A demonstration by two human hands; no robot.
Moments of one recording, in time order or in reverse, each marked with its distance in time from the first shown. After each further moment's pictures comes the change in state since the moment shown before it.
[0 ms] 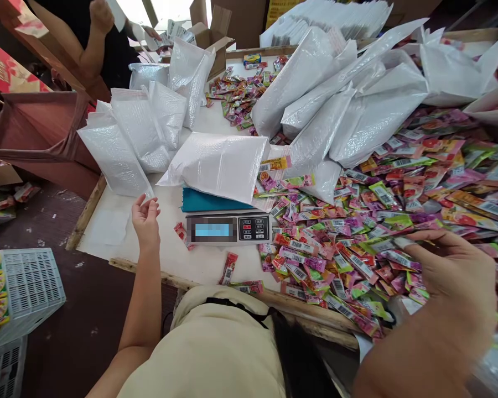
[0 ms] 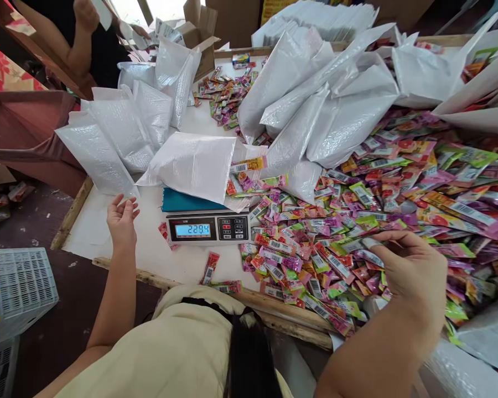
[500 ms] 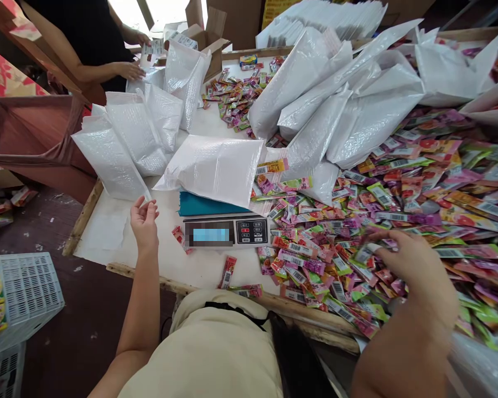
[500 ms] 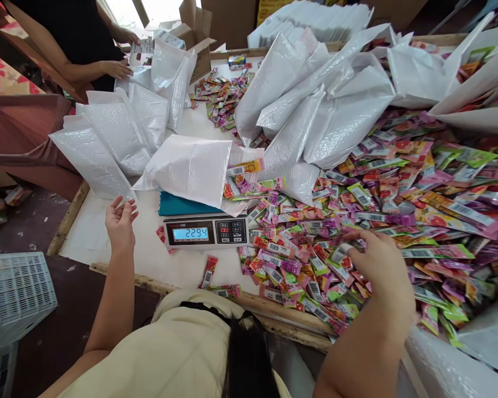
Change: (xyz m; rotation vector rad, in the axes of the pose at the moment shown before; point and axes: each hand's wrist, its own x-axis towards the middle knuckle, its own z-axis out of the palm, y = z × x) left_hand 0.005 -0.002 0.006 -0.005 -0.005 0.000; right_hand 0.031 0.033 0.010 -0.665 -0.250 -0.178
